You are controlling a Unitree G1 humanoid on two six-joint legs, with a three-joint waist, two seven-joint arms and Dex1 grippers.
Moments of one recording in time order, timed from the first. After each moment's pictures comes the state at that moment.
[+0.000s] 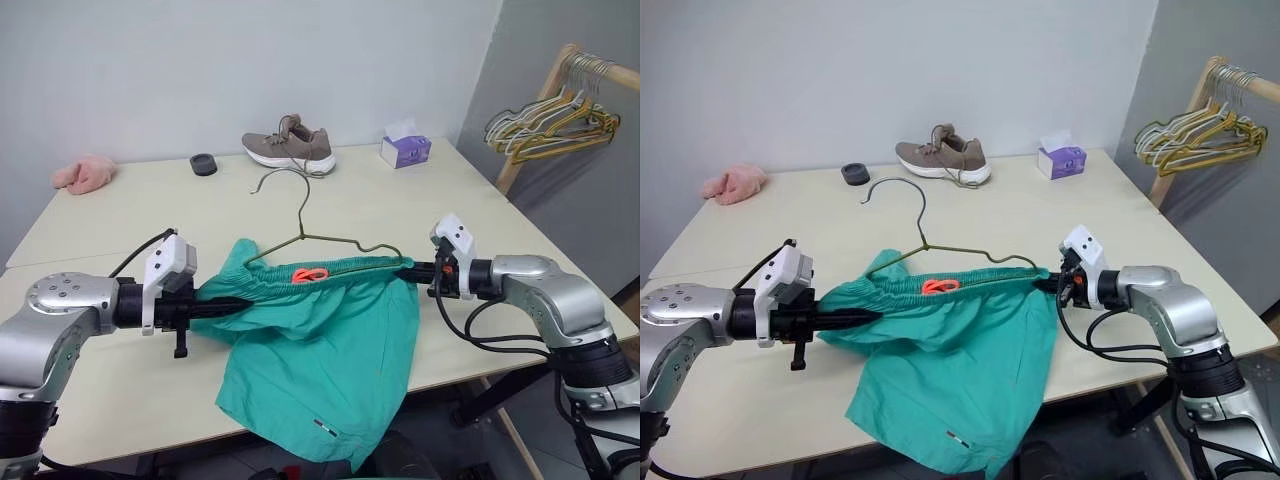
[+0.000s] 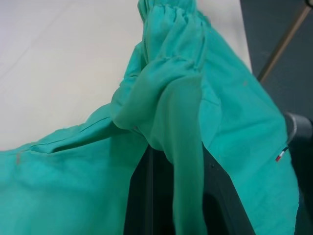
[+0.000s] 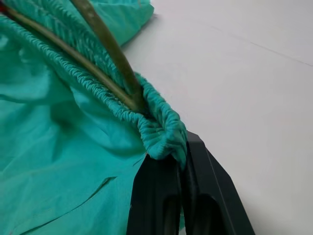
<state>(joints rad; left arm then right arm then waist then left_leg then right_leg) -0.15 1.00 0.16 -0.17 -0.55 0.49 -1.26 -0.51 -0.62 0.13 -0.11 0.40 0.84 0.87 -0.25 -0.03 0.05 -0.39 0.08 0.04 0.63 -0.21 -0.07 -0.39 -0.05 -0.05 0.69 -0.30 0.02</state>
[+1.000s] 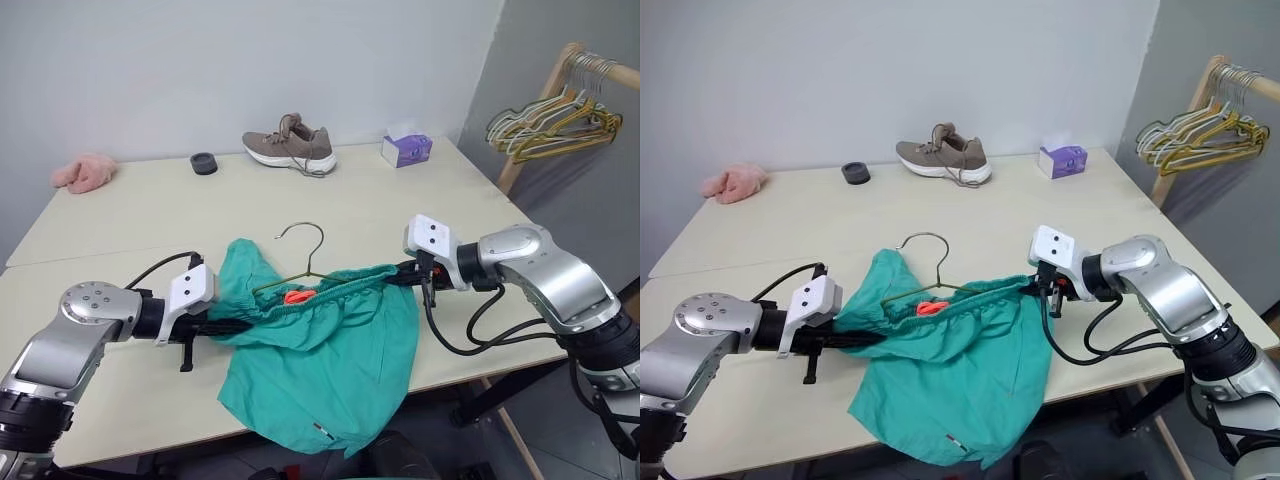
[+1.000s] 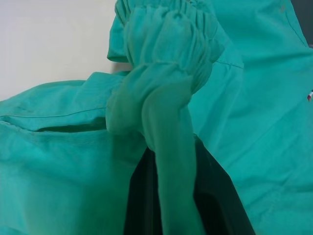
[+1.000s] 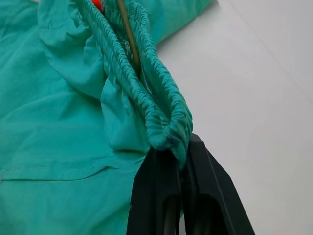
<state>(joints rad) -0.16 0.99 -0.01 -0.09 -0.36 0.33 -1.27 -0.70 -0.75 0.38 -0.23 0.28 0.72 1.03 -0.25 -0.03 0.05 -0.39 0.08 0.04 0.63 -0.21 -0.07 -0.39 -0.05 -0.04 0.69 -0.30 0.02</state>
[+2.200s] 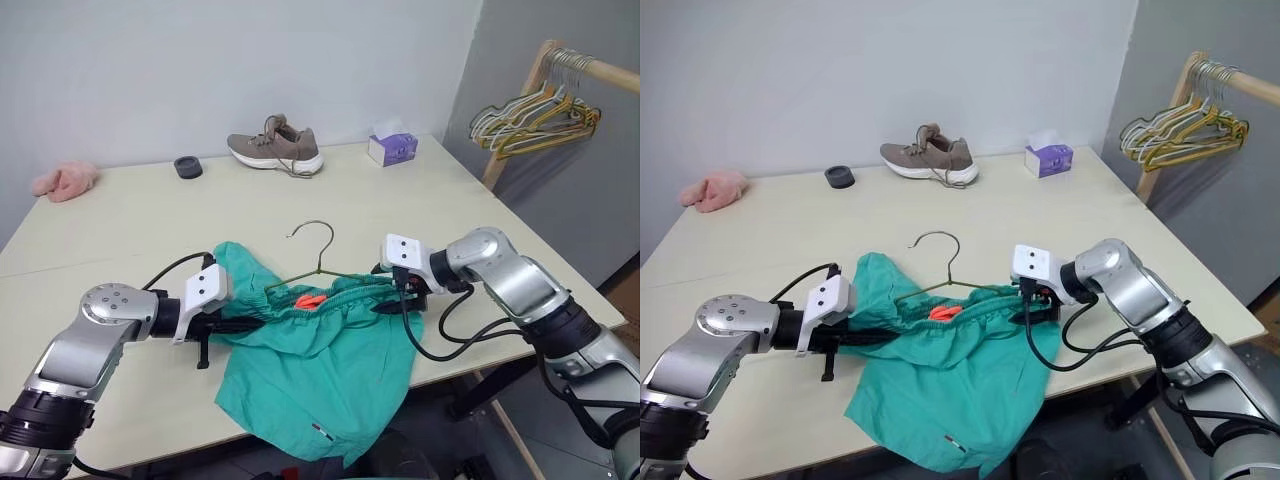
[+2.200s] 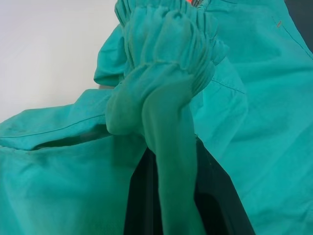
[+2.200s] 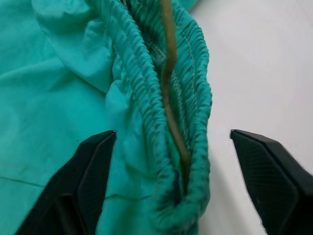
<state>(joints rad) -0.17 0.93 -0.03 -0.10 -0.33 0.34 -1.24 -0.77 -0.63 0.53 0.05 0.08 0.53 1.15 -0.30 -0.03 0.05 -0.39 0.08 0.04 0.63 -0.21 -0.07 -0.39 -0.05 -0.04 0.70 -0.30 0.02</state>
